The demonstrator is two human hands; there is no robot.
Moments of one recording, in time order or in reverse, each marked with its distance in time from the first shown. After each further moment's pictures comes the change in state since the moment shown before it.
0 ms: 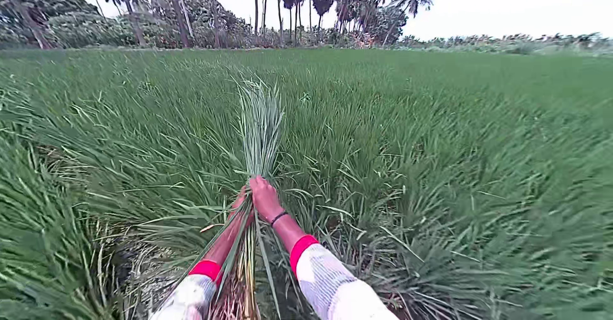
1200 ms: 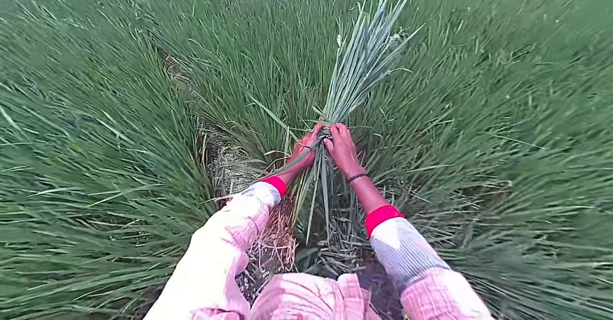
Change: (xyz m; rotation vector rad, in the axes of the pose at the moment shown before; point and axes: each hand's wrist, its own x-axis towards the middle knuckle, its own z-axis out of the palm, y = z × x) left_hand 0.021 -0.033 -0.001 0.683 0.017 0.362; right_hand -0.025 0.041 0.045 0.032 0.139 -0.118
